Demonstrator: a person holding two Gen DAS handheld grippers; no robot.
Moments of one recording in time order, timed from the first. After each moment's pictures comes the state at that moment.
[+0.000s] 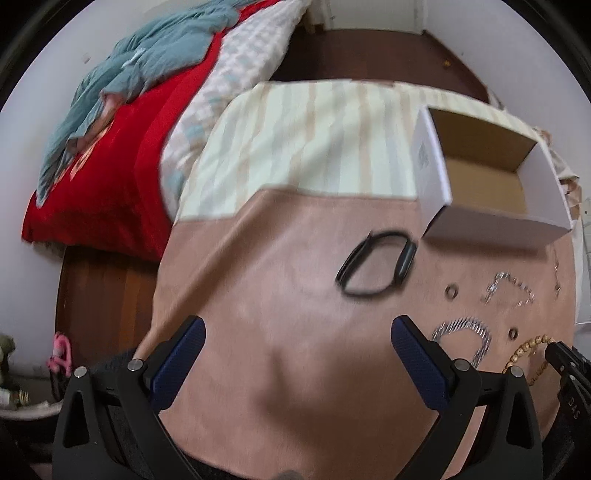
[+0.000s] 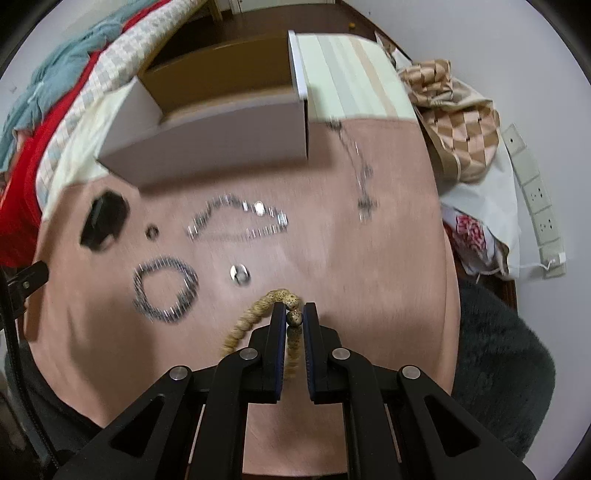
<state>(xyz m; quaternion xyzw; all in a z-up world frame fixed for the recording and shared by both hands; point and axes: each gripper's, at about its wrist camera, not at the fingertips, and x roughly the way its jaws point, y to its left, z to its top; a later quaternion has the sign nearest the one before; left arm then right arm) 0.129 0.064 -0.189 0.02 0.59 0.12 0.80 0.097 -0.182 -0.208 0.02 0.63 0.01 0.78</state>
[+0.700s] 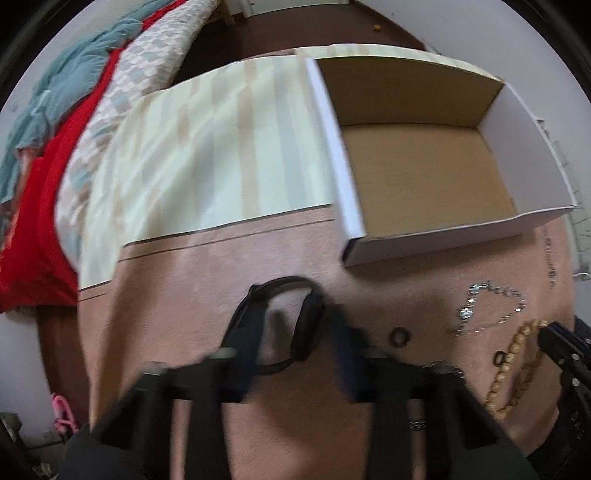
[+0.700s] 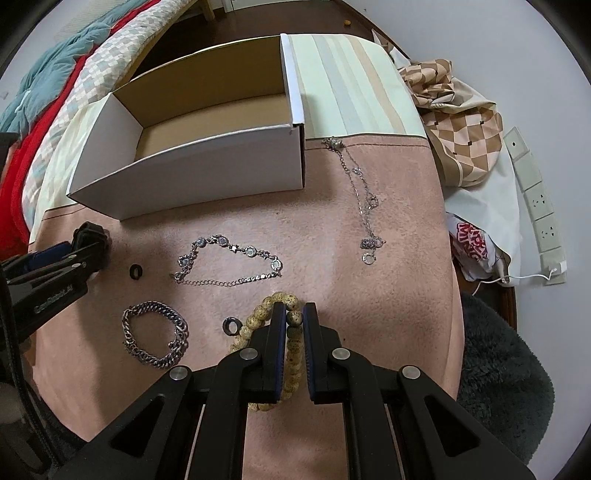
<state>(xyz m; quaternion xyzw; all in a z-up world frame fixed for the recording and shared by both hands) 0.191 0.014 -0.246 0.06 0.62 0.00 0.78 0.135 -0.194 -0.230 0.02 0.64 0.00 0.77</state>
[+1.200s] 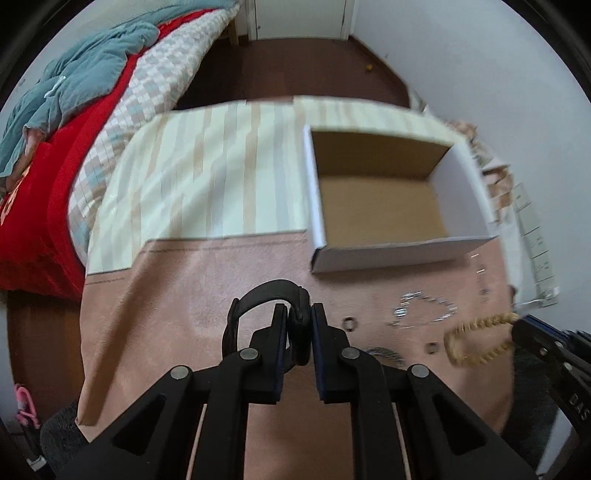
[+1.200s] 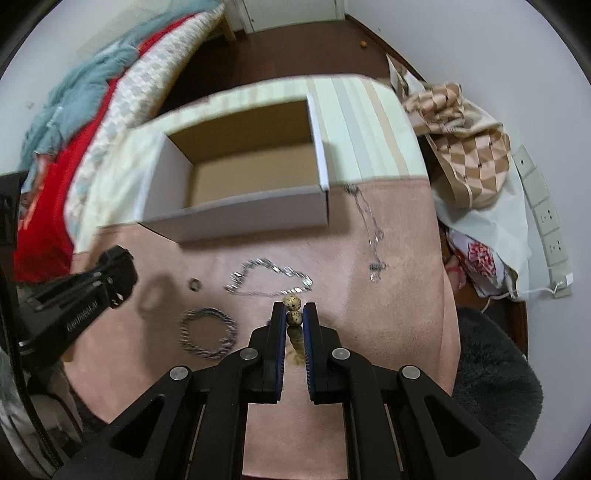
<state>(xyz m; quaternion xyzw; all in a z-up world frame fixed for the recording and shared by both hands) 0.154 0.022 -0.167 -0.02 0.57 -0.03 0.82 0.122 -0.191 -0.161 0.05 0.60 0.05 0.80</state>
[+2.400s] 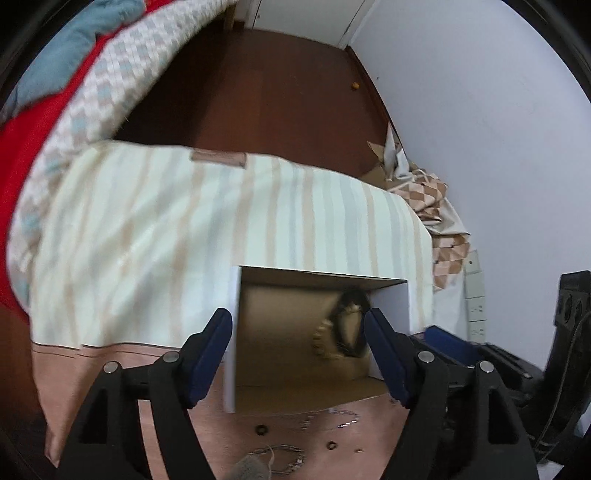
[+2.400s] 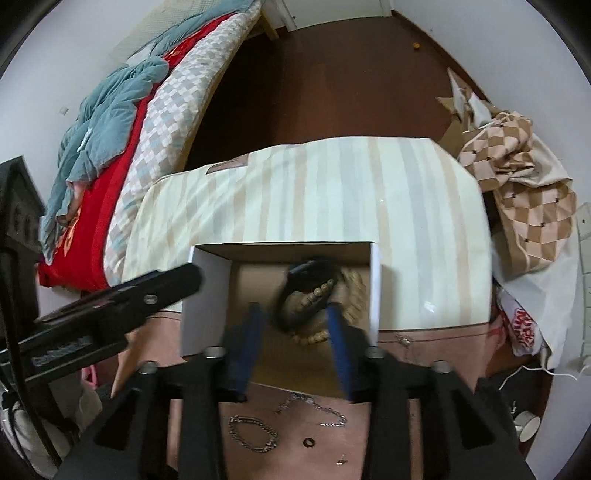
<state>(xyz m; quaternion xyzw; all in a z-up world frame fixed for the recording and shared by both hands) 0.289 0.015 -0.142 -0.14 0.58 -0.07 0.80 0.284 -0.179 -0.154 0.08 0.61 0.14 0.77</state>
